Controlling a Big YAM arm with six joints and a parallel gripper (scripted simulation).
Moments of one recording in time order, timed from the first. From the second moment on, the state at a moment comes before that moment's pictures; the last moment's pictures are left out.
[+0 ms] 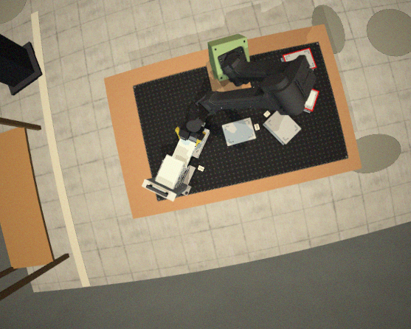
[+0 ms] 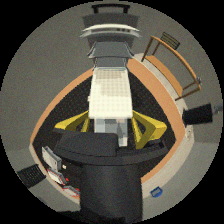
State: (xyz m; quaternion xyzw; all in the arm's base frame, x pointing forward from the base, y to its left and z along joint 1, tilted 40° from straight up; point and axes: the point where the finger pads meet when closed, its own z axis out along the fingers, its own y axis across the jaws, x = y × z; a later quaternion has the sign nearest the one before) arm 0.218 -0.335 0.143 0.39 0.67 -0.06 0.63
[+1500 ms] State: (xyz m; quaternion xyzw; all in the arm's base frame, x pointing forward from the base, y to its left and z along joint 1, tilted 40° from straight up) arm 0.196 -0.298 0.112 0.39 0.67 -0.06 0.63
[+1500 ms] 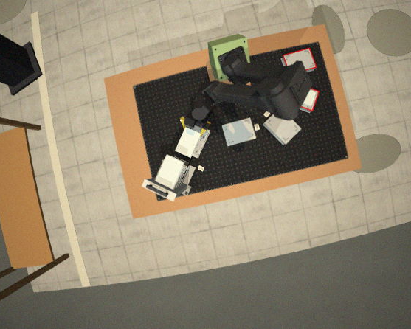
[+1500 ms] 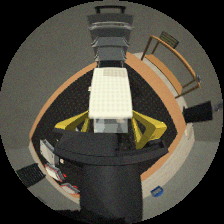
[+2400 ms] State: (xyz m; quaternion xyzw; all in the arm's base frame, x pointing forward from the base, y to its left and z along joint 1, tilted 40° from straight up) arm 0.192 -0.286 0.096 0.39 0.66 -0.06 0.63
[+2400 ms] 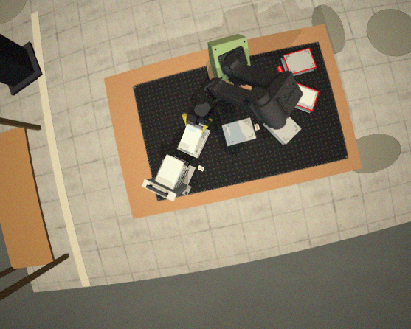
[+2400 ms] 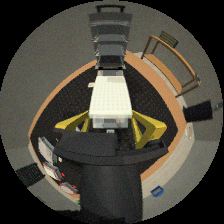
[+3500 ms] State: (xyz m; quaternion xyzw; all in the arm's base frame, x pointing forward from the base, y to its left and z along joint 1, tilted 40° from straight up) arm 0.201 -0.287 0.084 0.39 0.67 -0.06 0.63
